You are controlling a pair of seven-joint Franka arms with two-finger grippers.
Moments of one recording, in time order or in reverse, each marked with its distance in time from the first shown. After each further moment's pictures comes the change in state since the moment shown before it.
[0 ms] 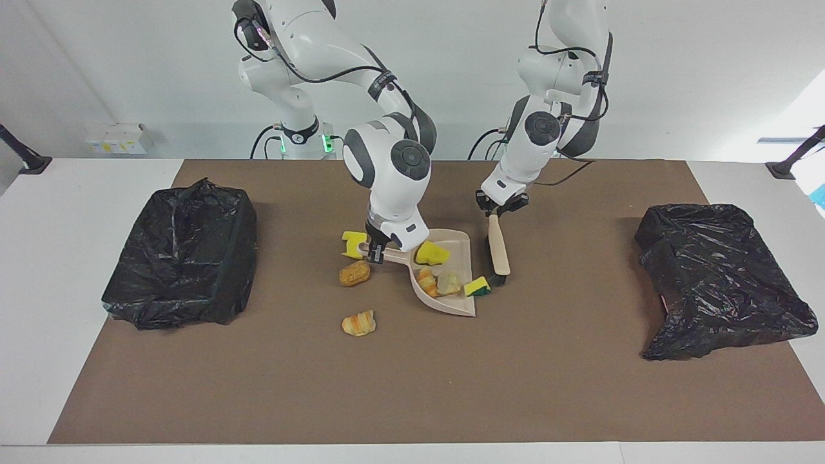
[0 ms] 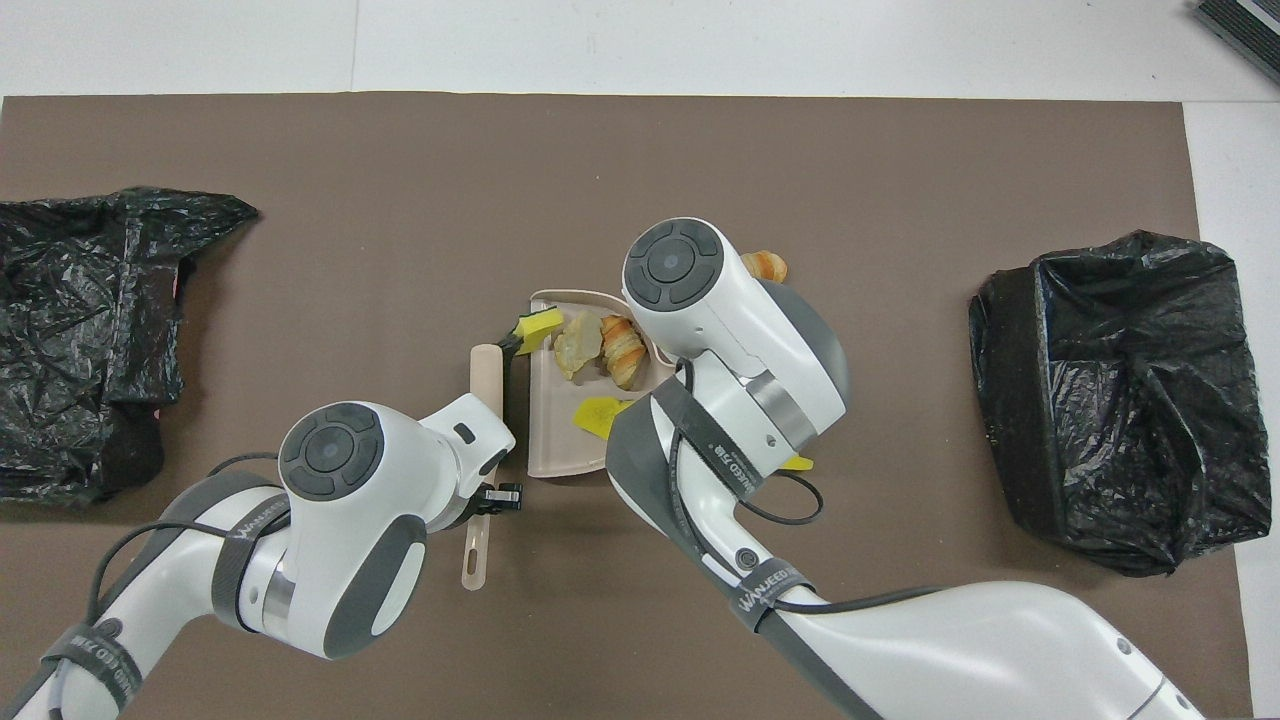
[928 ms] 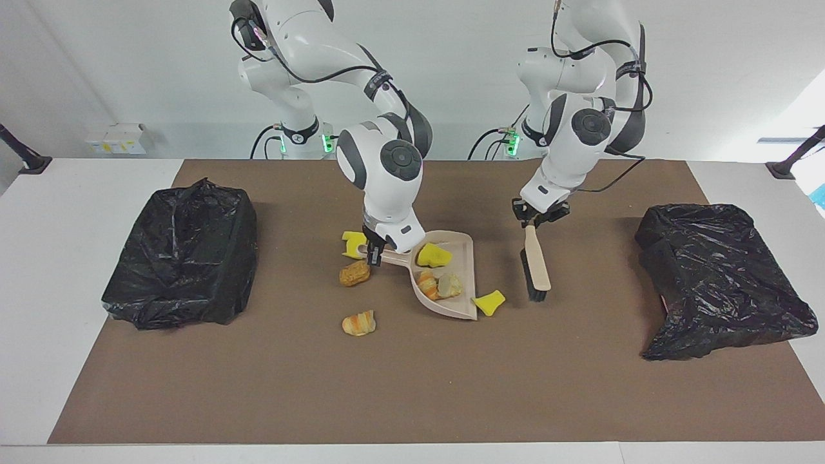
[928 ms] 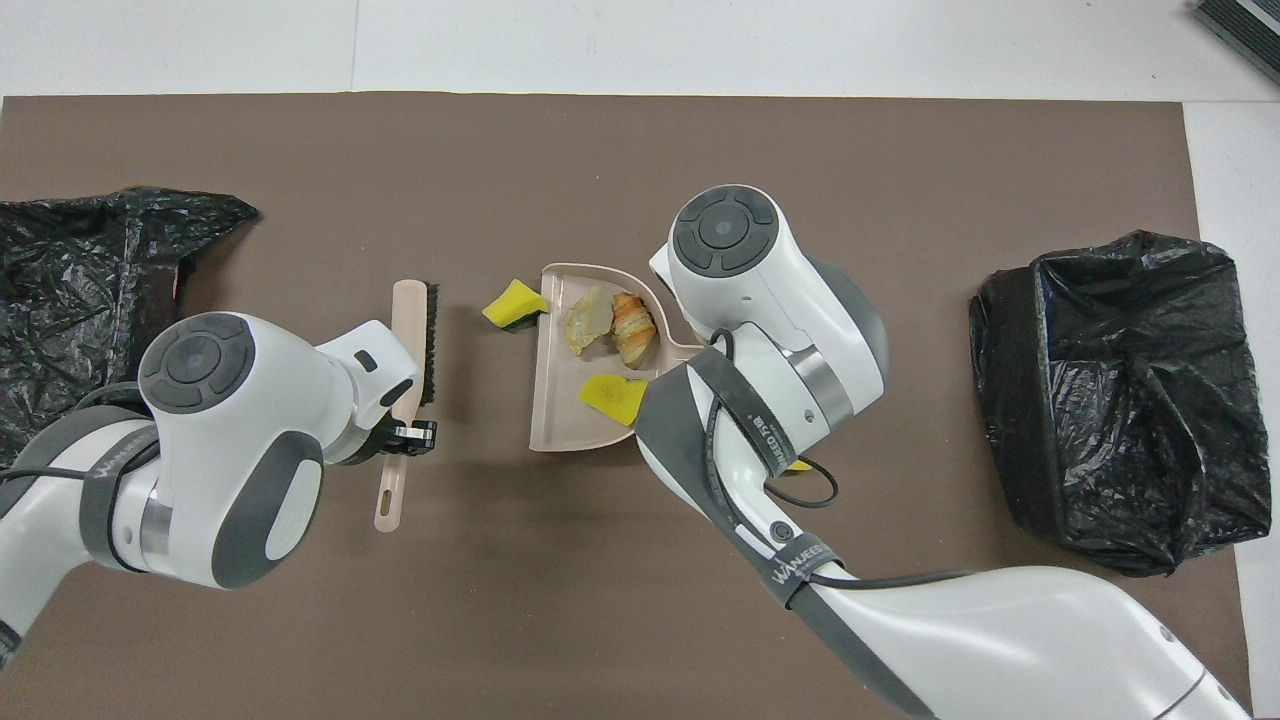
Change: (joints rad) left arm 0.178 0.027 0.004 0.152 0.082 -0.103 0.146; right arm -0.008 0.000 0.006 0.003 0.013 0.020 -0.013
